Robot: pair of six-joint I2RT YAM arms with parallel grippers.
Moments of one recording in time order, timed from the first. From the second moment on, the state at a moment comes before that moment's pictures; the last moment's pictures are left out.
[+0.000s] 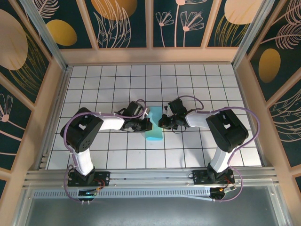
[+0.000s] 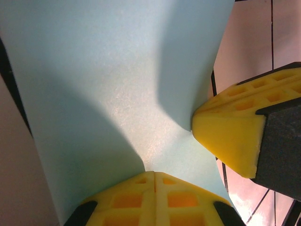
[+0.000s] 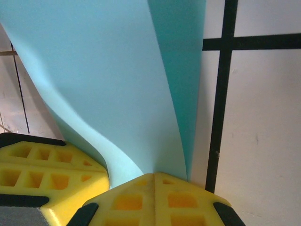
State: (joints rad) left arm -0.66 1.85 0.87 0.02 0.49 -0.64; right arm 0.58 1.75 0.81 -0.07 -0.44 0.68
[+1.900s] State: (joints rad) left arm -0.68 1.64 0.58 0.14 0.46 -0.69; right arm 0.59 1.85 0.90 -0.01 -0.46 0.68
